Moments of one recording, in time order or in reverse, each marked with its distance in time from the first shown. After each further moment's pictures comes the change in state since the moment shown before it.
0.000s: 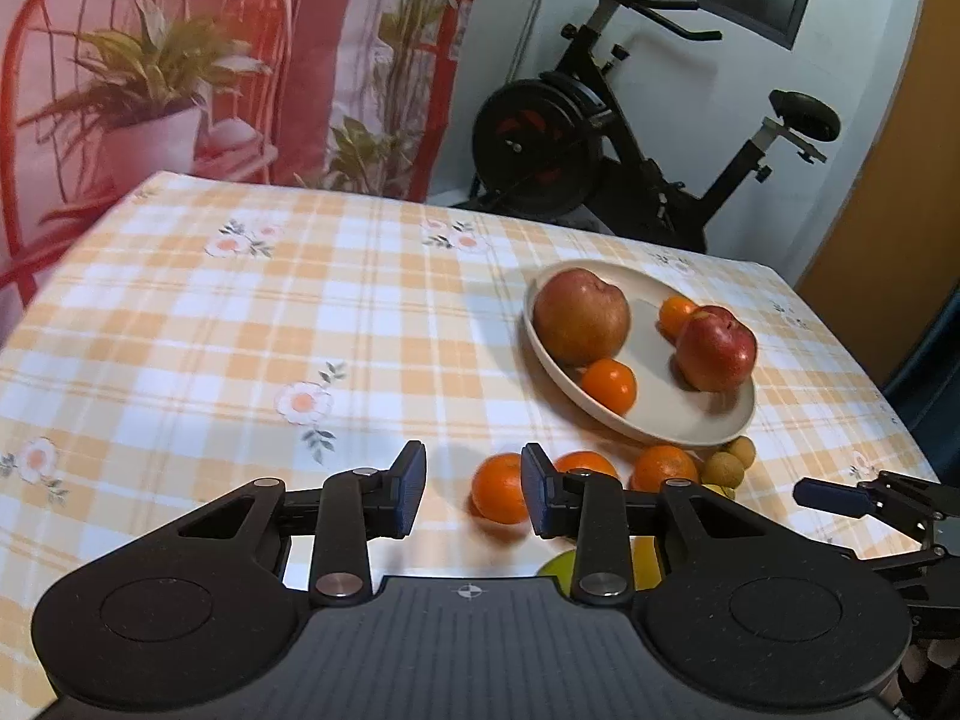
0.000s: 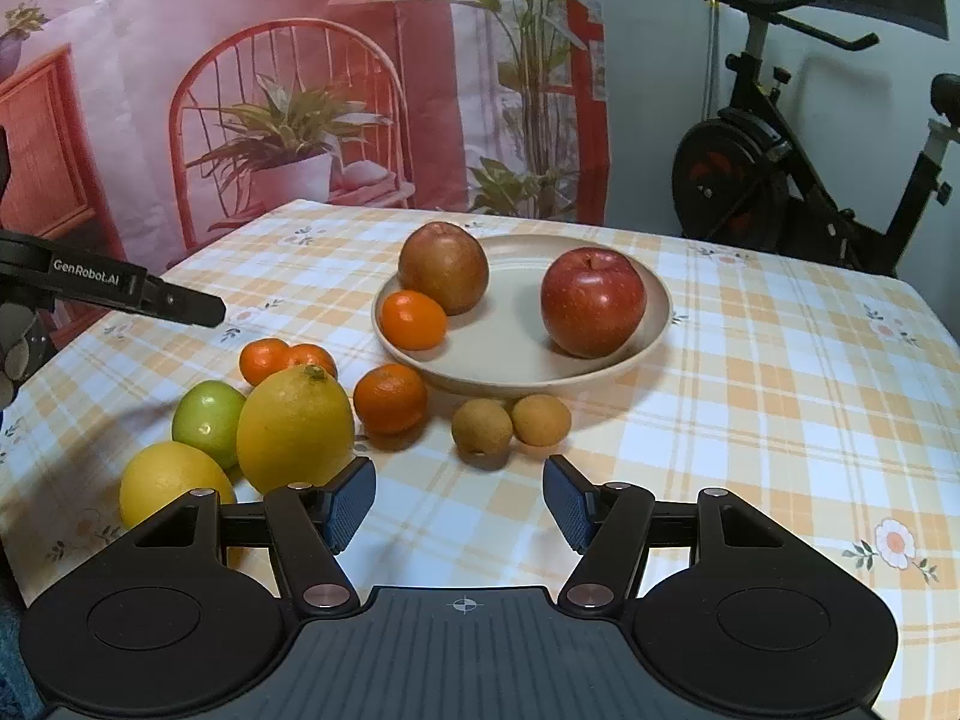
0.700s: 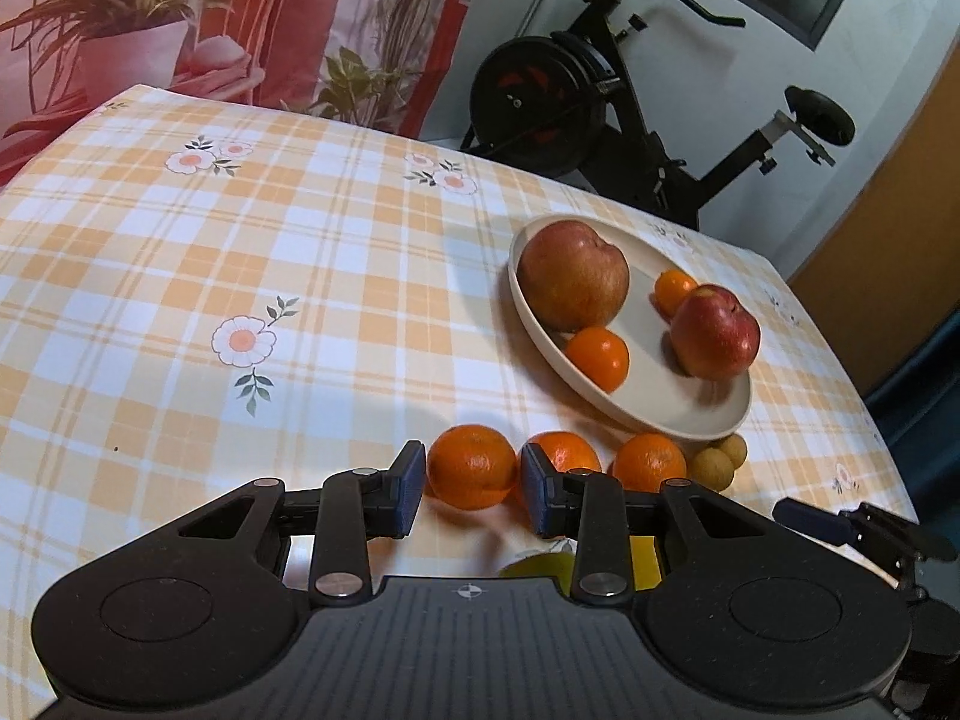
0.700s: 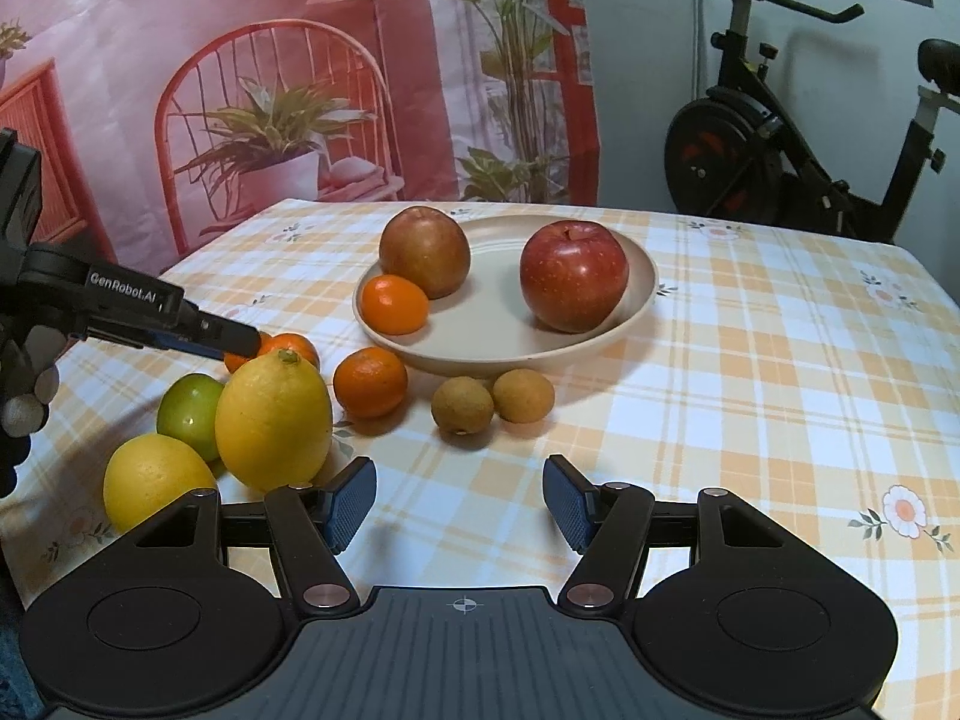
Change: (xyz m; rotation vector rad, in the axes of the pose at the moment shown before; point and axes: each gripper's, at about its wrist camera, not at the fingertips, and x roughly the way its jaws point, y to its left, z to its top) left arm 0.033 -0.001 -0.002 -0.103 0.095 -0.053; right arm 0.004 -0.013 -0.009 0.048 0.008 0.013
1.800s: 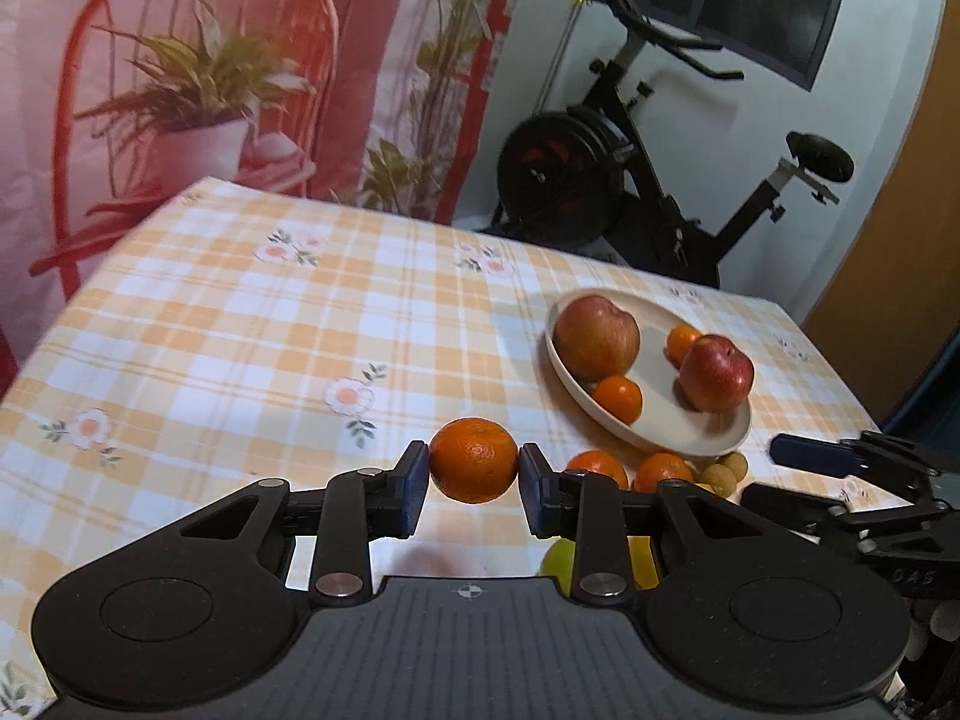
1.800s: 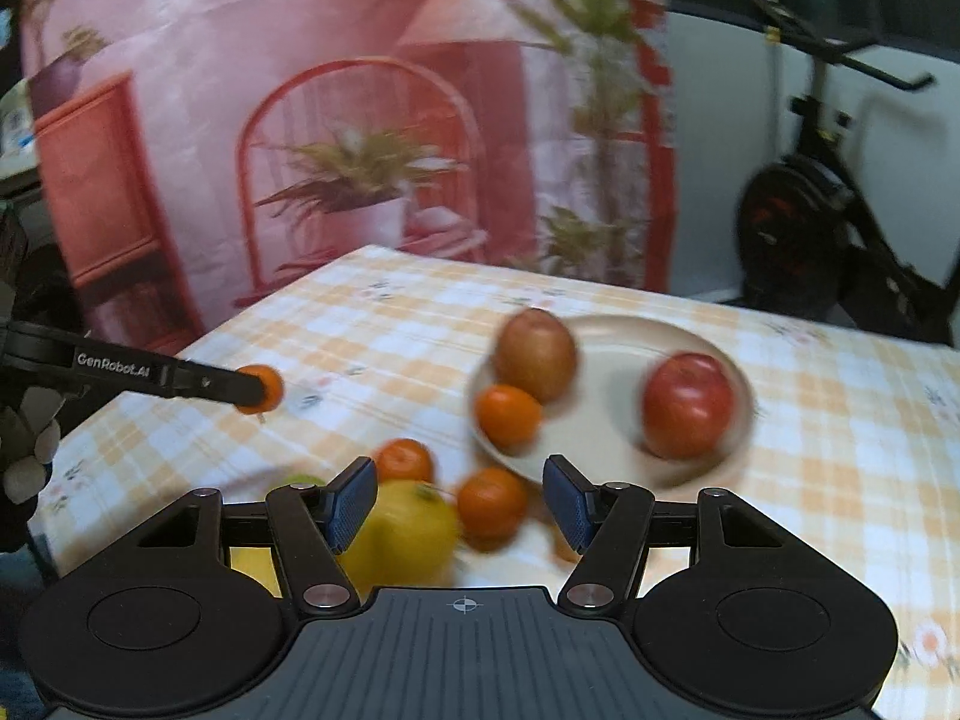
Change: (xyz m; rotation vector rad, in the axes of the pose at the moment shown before) left arm -0.073 0.005 -0.012 0.043 -0.163 0.096; right arm -0.003 0.051 0.053 -0.118 -0.055 0.118
